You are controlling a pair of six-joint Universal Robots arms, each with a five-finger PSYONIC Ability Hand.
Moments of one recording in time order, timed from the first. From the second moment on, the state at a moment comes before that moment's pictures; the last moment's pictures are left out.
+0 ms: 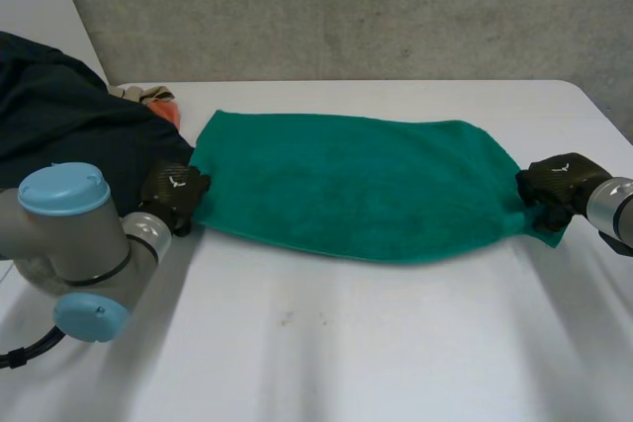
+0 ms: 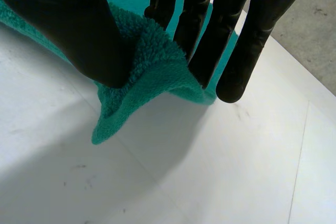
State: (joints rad) left arm 4.42 -2.19 -1.59 3.54 -1.50 3.78; right arm 1.57 -0.99 1.33 0.20 1.23 2.47; left_hand 1.02 0.98 0.98 0.98 0.80; right_hand 0.99 1.18 1.18 1.19 0.99
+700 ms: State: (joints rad) left arm 4.26 -1.83 -1.76 2.99 -1.57 3.85; right arm 1.39 -1.16 1.59 0.42 1.31 2.05; left_hand 1.14 1.20 1.19 1.20 0.99; right_hand 0.99 1.18 1.18 1.19 0.99
